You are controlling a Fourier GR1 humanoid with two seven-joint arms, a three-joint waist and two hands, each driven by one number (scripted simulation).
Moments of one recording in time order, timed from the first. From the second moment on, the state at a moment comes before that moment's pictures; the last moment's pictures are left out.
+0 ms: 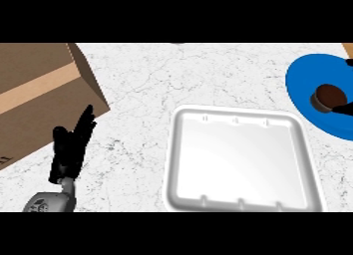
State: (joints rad) left arm -0.08 0.14 -0.05 -1.44 -0.05 0.15 0.22; right arm -0.89 -0.70 -0.16 -0.16 0.58 0.00 -0.31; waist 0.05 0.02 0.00
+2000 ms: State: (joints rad) left arm -0.06 0.11 -0.06 -1.49 -0.07 0.15 0.24; right arm -0.73 -0.72 -0.48 -0.15 0.24 0.13 -0.66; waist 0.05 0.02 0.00
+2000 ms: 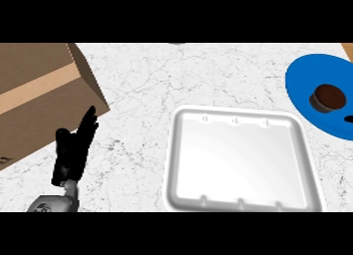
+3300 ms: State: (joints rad) left arm -0.08 0.11 -0.04 -1.46 -0.07 0.13 0.23; right arm -0.61 -0.84 -0.55 -0.11 0.20 0.09 -0.70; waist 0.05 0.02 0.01
